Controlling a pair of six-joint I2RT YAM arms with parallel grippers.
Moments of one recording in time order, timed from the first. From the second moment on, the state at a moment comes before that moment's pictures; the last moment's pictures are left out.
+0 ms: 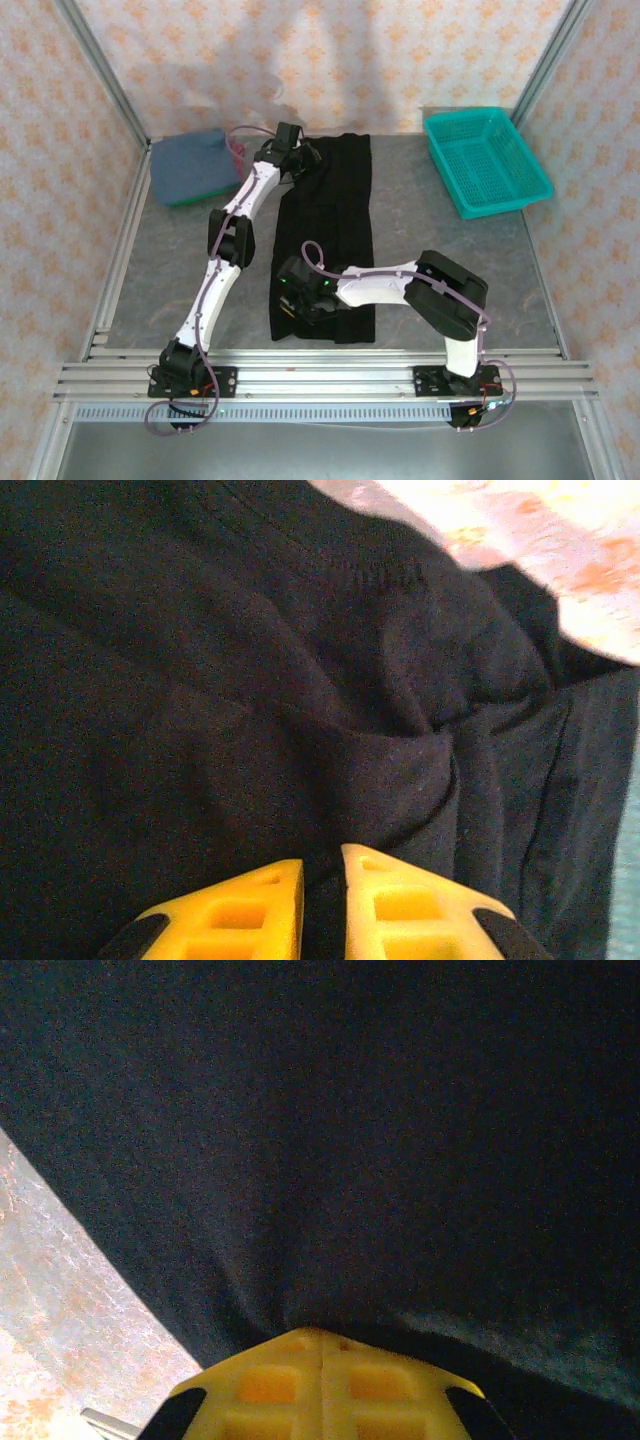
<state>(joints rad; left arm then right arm) -0.25 2.95 2.84 -0.60 0.27 -0.81 1.09 1.87 1.08 -0.23 -0.14 1.70</state>
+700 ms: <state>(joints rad) -0.14 1.81 2.29 -0.93 0.39 -0.63 0.75 0.87 1.10 -0.97 -0.06 1.17</state>
